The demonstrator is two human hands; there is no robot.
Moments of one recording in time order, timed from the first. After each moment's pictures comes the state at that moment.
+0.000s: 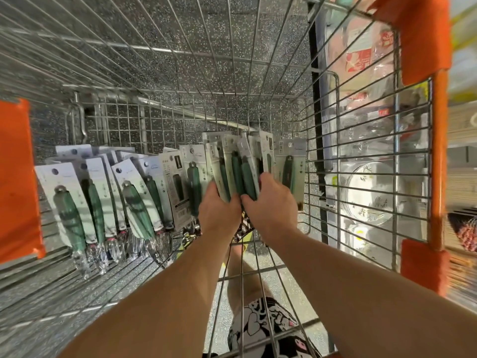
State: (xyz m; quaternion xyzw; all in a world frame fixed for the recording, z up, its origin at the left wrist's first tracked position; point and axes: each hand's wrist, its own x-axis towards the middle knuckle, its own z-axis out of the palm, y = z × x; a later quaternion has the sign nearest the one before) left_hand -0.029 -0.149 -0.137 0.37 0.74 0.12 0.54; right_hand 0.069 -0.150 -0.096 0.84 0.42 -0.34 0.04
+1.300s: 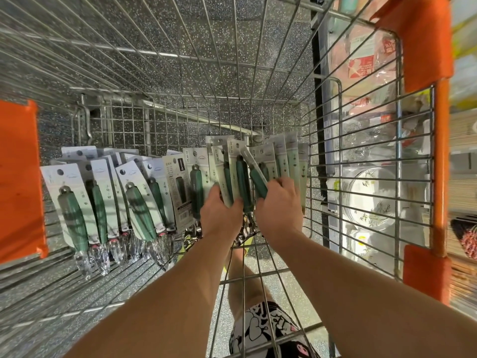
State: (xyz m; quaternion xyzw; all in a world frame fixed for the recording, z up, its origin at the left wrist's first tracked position) left_hand -0.032 -0.150 -0.135 0.38 0.72 0.12 0.57; right_hand 0.075 -0.156 -0.103 0.85 0.42 -0.31 0.04
